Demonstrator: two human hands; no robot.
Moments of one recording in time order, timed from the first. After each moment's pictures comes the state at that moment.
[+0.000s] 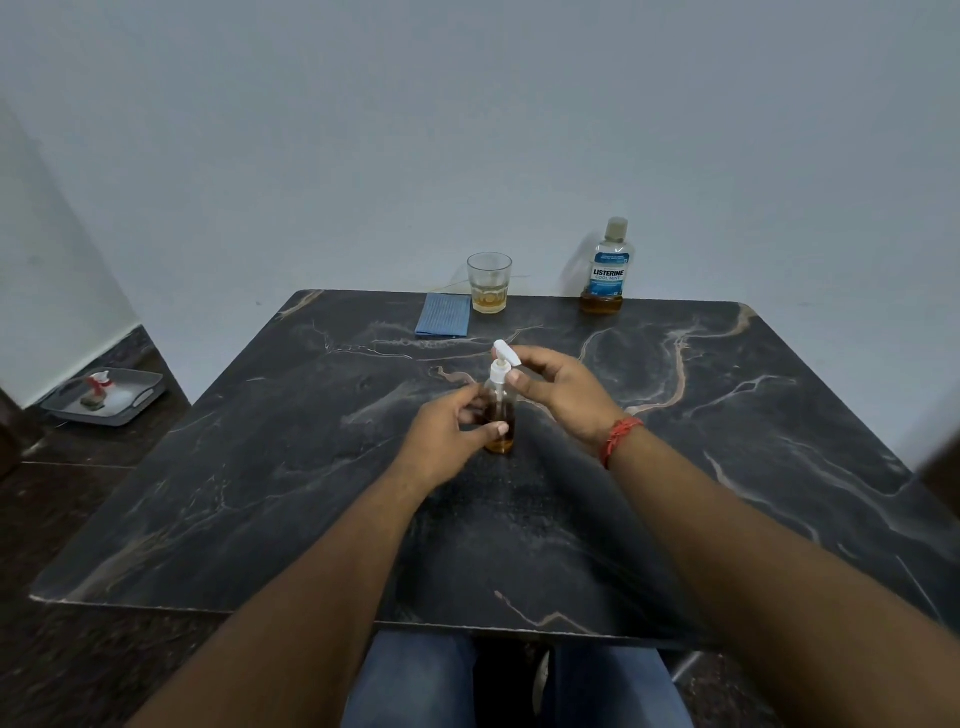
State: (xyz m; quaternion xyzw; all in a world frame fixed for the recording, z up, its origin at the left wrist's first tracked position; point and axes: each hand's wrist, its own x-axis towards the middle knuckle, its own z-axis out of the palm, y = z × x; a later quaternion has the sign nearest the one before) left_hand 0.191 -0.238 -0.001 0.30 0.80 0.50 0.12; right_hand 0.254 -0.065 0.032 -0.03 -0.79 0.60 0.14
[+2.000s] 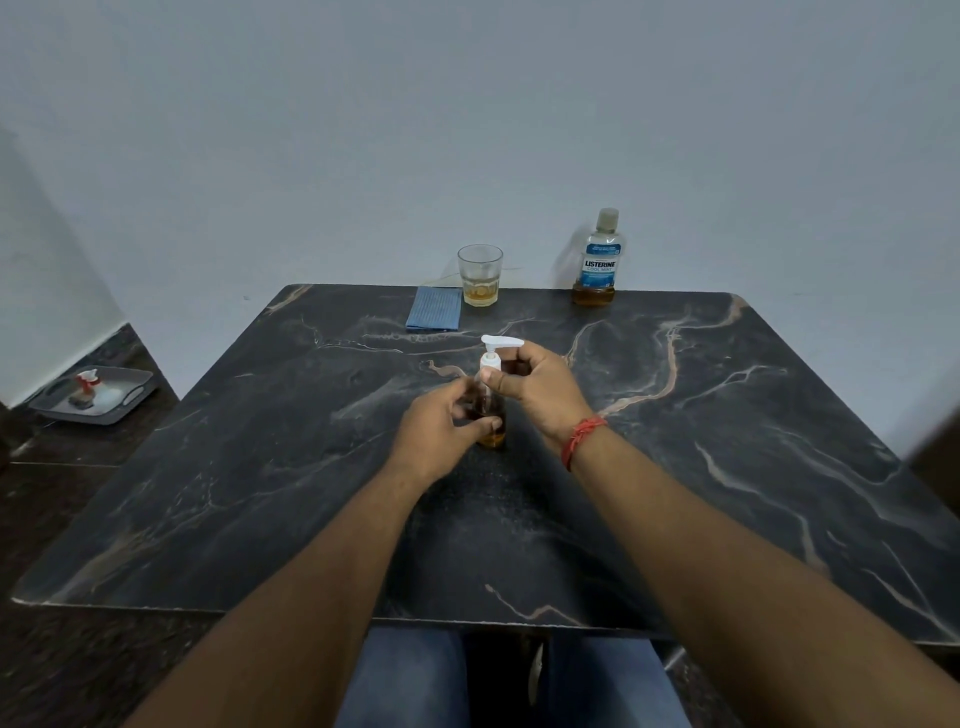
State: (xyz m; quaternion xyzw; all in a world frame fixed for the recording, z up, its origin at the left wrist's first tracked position) left_hand 0.186 -0.232 -0.013 0.31 0.82 0.47 0.07; right_hand 0.244 -0.086 0.023 -0.11 -0.72 0.66 0.19
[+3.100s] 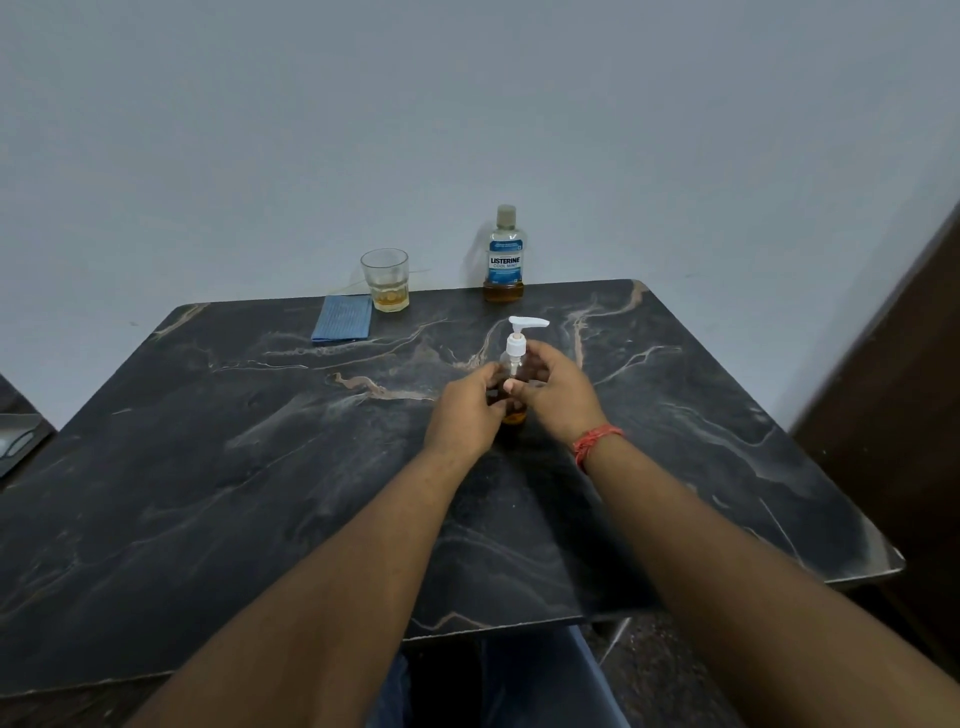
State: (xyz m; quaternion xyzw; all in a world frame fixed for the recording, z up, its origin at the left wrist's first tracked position) left_hand 0.229 -0.094 -0.015 0.36 0.82 0.44 0.08; right_hand 0.320 0.009 0.015 -0.22 -0.80 0.51 0.25
